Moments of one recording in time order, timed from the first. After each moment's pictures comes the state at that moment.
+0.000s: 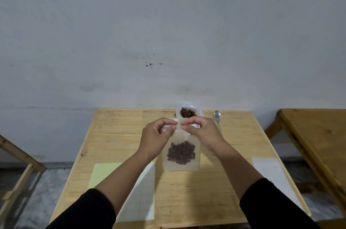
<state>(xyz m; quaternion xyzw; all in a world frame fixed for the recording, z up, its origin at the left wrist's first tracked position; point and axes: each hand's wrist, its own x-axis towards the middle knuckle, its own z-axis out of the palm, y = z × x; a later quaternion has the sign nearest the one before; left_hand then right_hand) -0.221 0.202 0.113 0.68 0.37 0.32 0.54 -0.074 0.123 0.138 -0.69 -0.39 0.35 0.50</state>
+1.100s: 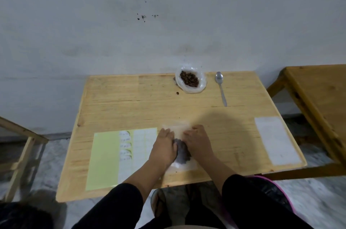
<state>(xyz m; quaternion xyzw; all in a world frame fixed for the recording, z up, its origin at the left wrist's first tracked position) -0.242 0.144 -0.024 0.89 0.37 0.00 0.27 -0.125 0.072 -0.021 -0.87 -0.43 0.17 0.17</state>
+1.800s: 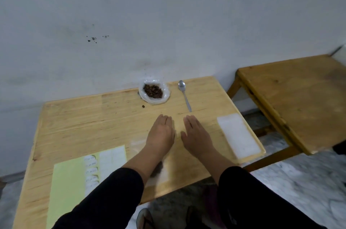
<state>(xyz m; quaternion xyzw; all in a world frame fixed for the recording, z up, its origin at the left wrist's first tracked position) -0.146 0.136 0.031 0.98 0.17 0.12 0.00 -0.054 0.030 0.032 -0.87 -0.49 0.04 0.04</state>
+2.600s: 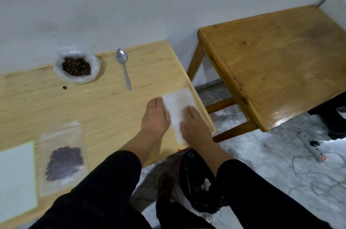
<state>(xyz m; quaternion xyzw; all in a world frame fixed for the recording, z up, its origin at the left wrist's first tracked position) 0.029 0.001 -0.031 0.90 0.31 0.06 0.31 0.093 -0.131 -0.033 -0.92 -0.37 0.13 0.08</state>
